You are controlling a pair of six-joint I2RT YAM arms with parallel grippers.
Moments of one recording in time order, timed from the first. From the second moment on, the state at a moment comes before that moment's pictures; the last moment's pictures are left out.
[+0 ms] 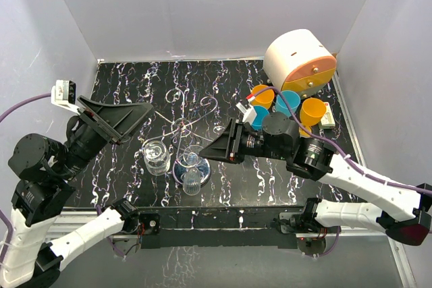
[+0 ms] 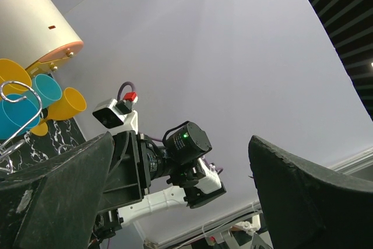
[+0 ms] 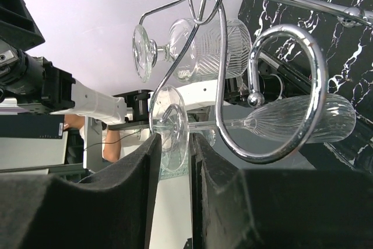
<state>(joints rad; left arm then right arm) -0.71 0.65 1.35 -0.44 0.04 -1.09 1.05 1.01 1.10 -0.31 -0.22 1.22</state>
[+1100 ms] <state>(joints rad) -0.71 0.64 1.35 -0.45 0.03 -1.09 1.07 0.97 1.08 -0.29 -0.19 1.28</state>
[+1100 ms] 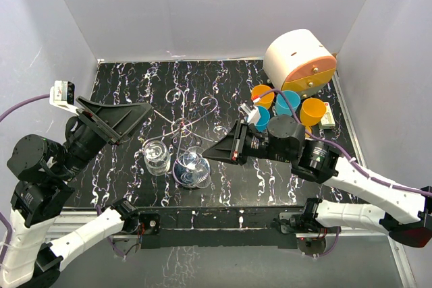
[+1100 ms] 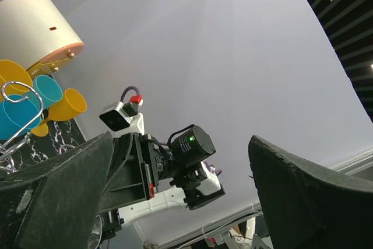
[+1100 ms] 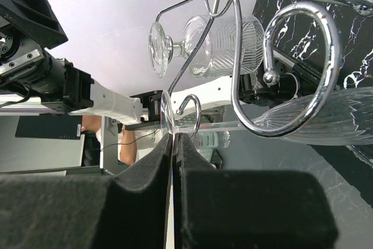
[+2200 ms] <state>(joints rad) -0.71 0.63 1.35 -0.45 0.03 -1.10 1.07 1.07 1.11 -0.20 -0.29 1.26</state>
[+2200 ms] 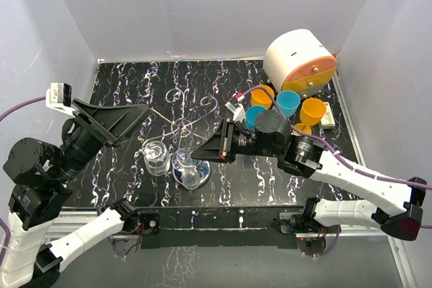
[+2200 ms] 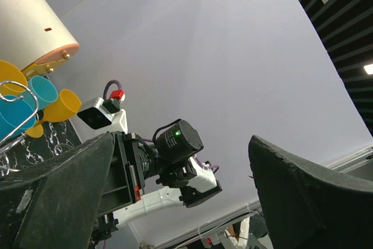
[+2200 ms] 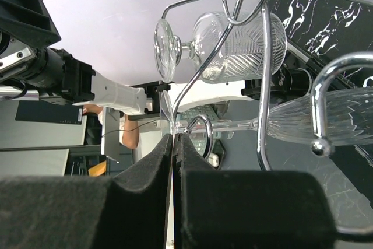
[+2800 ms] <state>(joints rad) -0.71 0.62 1.35 -0.45 0.02 -1.10 1.07 1.03 1.09 -0.14 -0.16 1.35</state>
